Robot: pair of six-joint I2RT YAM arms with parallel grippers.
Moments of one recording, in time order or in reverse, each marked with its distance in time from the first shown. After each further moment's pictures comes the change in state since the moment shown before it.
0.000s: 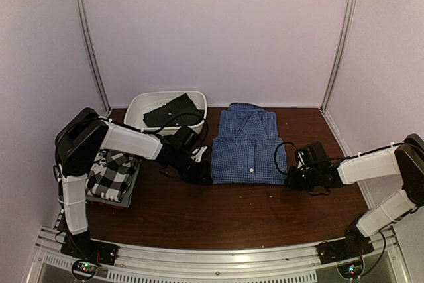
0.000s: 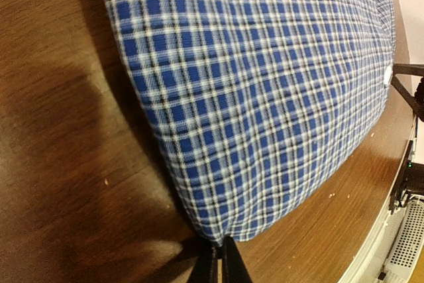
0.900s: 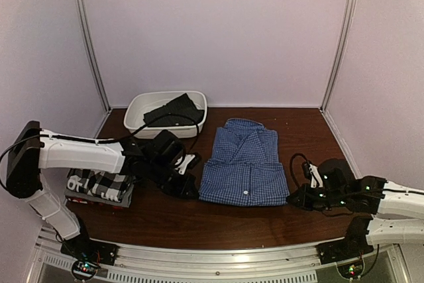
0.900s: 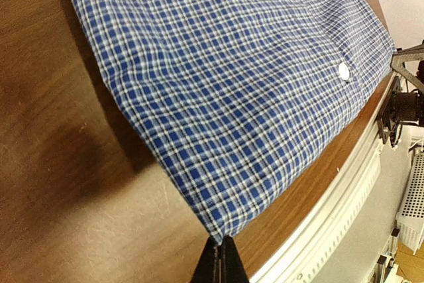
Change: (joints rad) left arm -0.135 -0.437 -0.277 -0.137 -0.080 -0.013; right arm 0.314 -0.655 -0.125 -0.390 -0.002 0.221
